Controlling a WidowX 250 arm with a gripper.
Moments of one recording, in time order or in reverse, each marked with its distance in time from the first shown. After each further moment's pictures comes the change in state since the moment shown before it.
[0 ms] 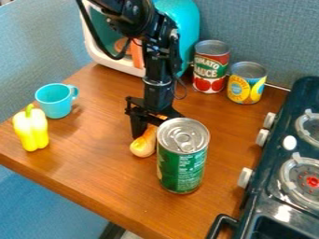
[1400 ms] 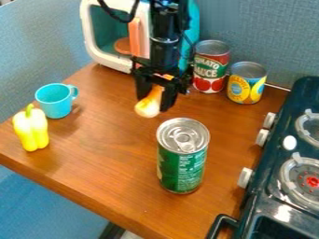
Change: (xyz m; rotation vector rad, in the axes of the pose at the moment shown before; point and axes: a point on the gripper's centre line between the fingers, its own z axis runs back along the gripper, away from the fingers) arm 0.027 0.011 0.055 0.054 -0.051 0.013
